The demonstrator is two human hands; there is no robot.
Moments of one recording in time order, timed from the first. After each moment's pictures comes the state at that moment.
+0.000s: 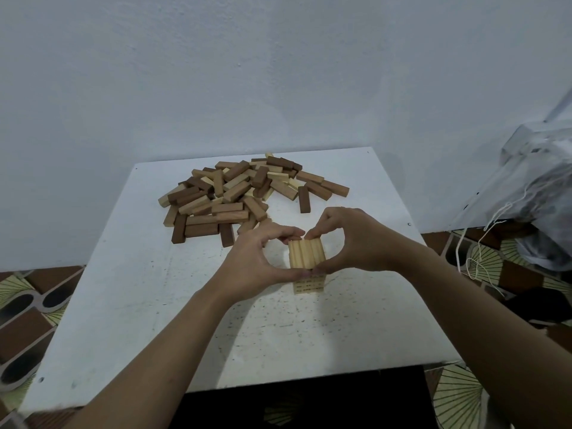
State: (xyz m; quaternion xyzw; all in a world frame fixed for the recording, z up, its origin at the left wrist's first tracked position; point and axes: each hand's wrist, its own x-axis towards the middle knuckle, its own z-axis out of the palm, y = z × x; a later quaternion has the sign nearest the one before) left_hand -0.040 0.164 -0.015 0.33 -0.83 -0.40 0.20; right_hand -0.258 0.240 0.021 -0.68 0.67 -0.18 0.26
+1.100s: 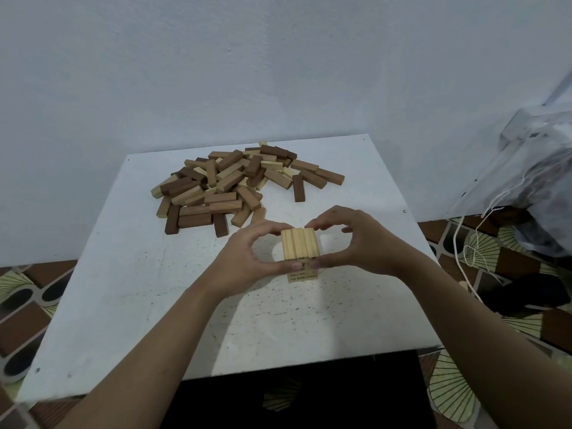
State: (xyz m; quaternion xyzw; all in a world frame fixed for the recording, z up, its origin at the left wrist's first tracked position) left_hand -0.035 0.165 -0.031 0.31 -0.82 -0.45 0.18; right_hand -0.270 0.260 -0.011 -0.63 0.65 -0.28 0.31
